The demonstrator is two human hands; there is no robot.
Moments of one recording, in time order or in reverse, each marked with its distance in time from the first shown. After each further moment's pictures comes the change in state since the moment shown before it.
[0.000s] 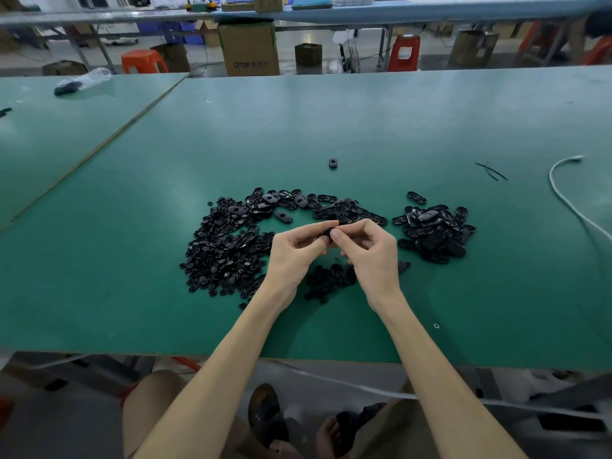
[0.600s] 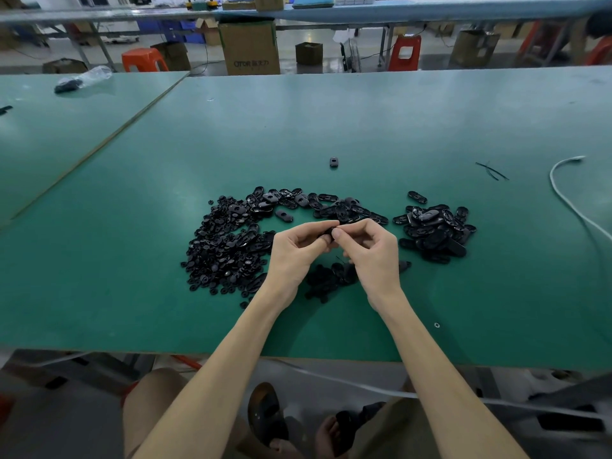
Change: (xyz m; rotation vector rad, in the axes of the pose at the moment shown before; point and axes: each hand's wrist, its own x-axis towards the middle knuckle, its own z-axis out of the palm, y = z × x) left_hand -0.001 -0.001 0.000 0.000 0.006 0.031; right_hand -0.001 0.000 0.001 0.014 0.000 0.000
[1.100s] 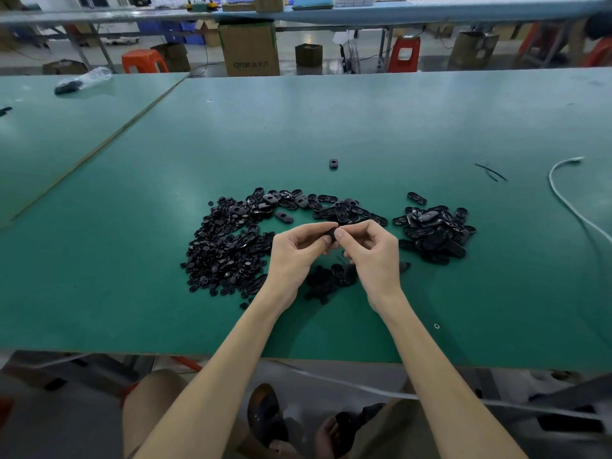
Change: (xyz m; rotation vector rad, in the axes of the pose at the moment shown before) left_hand 0.002 -0.005 -0.002 0.020 0.007 -0.003; right_hand 0.001 0.000 0.001 0.007 0.040 0.021
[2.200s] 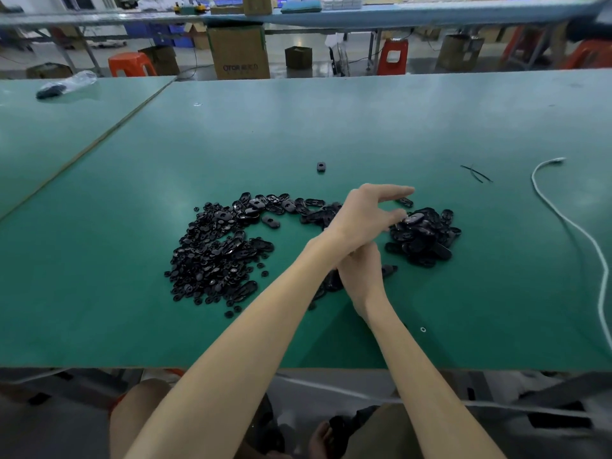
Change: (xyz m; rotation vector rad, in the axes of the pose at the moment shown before) left_hand 0.067 0.050 0.105 0.510 -0.372 0.078; right_hand 0.003 0.004 0.000 -0.172 -0.023 0.127
